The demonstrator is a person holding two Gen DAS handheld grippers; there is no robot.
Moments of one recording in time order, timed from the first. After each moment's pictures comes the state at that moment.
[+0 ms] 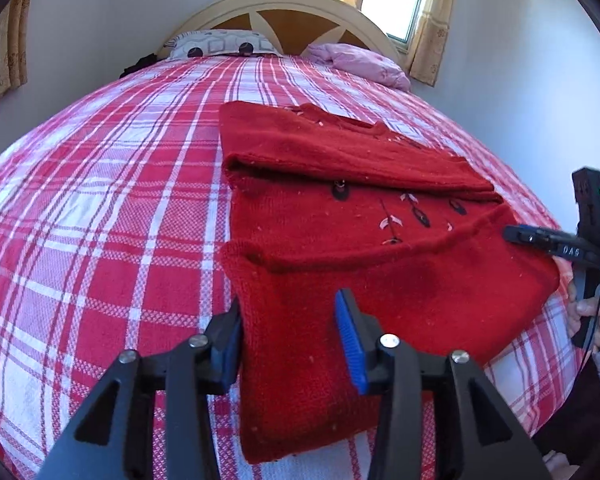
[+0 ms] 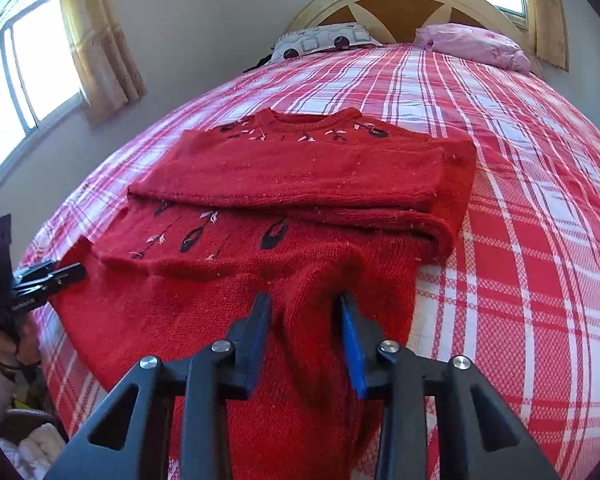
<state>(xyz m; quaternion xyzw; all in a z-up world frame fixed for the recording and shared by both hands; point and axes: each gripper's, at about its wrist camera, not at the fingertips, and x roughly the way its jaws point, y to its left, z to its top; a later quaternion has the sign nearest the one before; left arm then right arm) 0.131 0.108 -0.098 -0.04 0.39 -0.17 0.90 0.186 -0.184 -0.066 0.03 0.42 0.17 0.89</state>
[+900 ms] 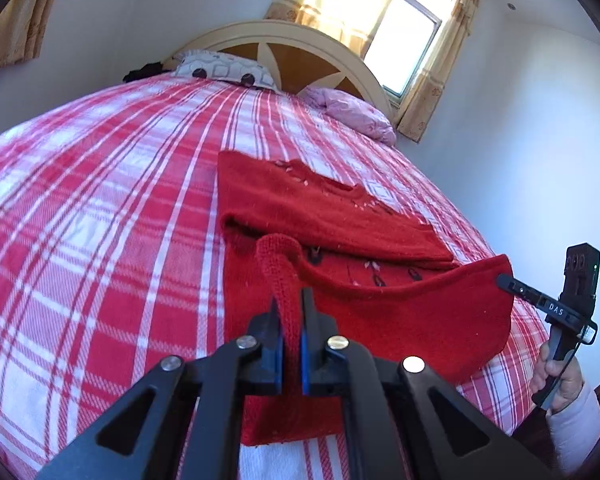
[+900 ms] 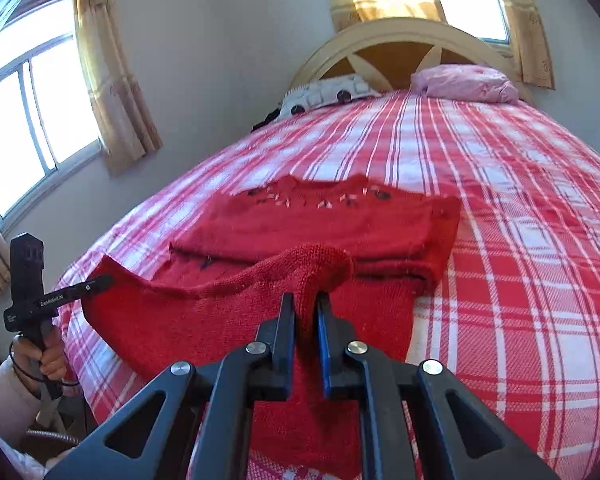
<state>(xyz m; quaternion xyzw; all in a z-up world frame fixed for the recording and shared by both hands) 0.127 0.134 -0.054 -0.13 0.33 -0.20 0.91 0.145 -0.190 -0.005 0.08 0.32 0.17 0.93</state>
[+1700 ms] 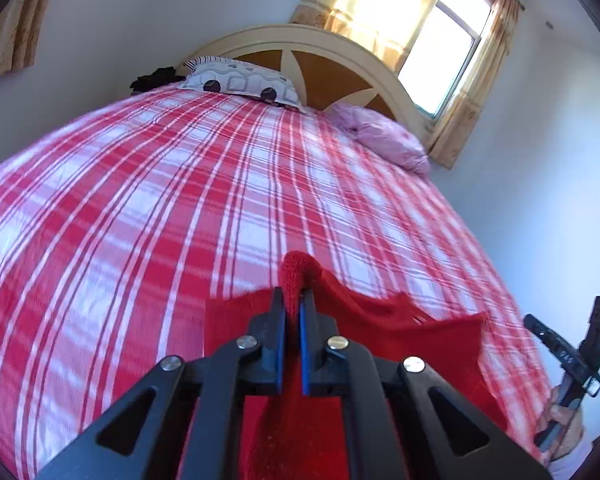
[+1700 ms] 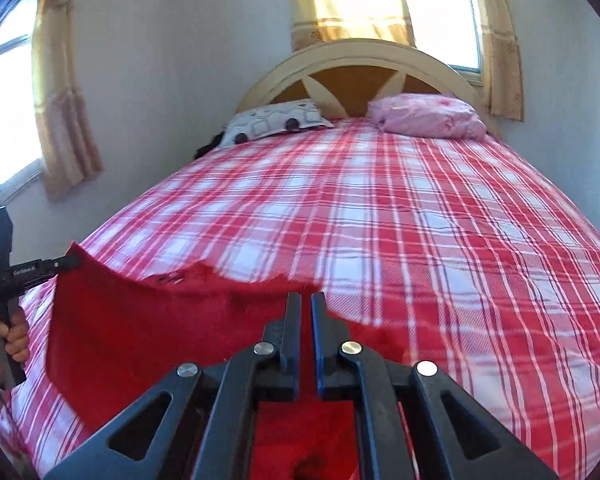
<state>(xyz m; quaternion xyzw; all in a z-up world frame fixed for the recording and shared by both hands) 0.339 0.108 -0.010 -0.15 0.34 -0.15 0.92 0.330 -0.230 0.031 0.04 0.32 0.06 0.95</state>
